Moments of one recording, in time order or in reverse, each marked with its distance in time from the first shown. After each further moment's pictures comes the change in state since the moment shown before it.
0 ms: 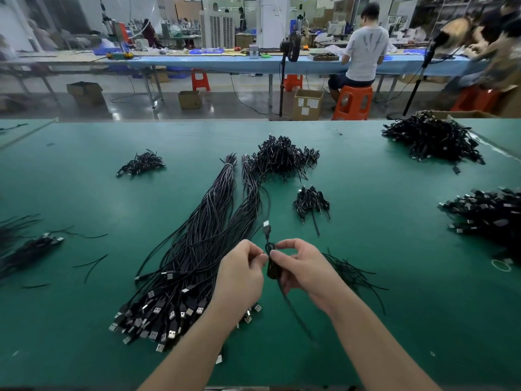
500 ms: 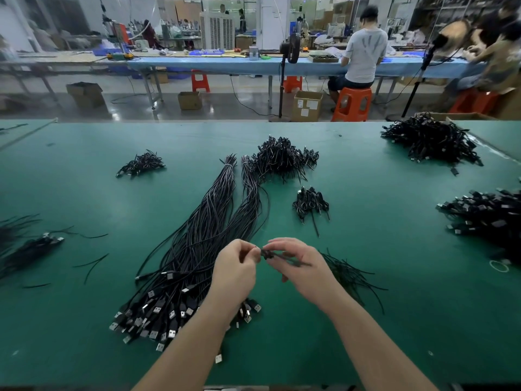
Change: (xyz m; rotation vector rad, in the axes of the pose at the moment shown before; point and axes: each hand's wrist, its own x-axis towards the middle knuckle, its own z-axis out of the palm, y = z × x) left_hand 0.006 -0.004 -0.003 -0.177 0.020 -0.125; right_hand -0.010 -0.003 0.001 -0.334 0.035 -0.307
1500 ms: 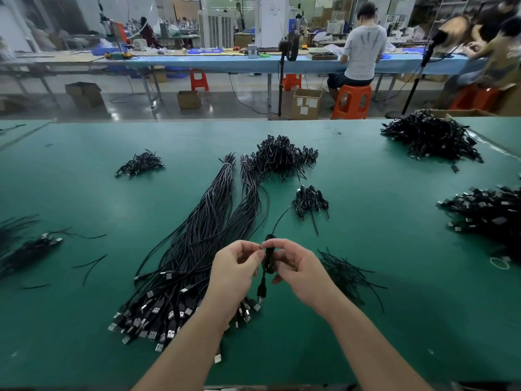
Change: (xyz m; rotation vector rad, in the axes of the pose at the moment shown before) left_hand -0.003 -0.004 -0.001 -0.200 -0.049 0.007; right_hand -0.003 0.010 0.005 0.147 -0.056 0.022
